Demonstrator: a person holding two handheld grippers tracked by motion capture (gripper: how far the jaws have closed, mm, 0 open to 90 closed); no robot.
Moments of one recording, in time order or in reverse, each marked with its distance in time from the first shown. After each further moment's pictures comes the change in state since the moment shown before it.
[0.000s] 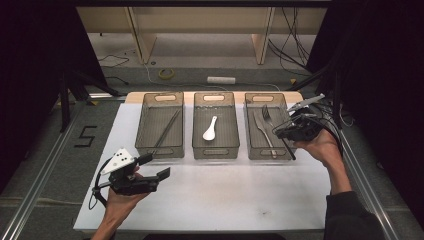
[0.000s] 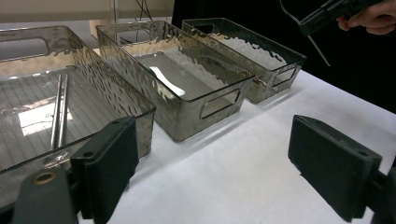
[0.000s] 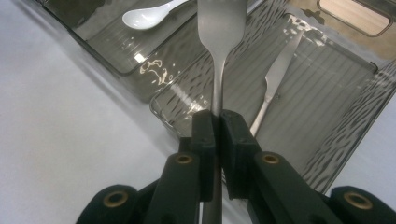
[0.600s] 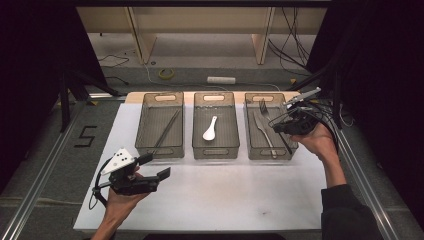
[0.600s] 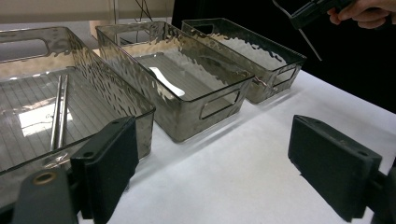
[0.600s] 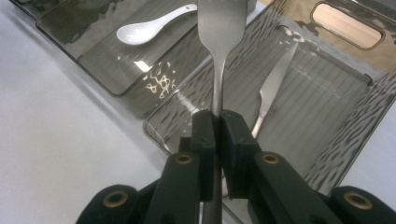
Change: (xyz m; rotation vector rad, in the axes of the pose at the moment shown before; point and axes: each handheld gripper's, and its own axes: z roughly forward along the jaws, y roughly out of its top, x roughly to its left) left arm -0.001 0.000 0.000 -0.005 0.001 -0.002; right arm -0.005 0.016 0.006 -0.008 -0.009 0.013
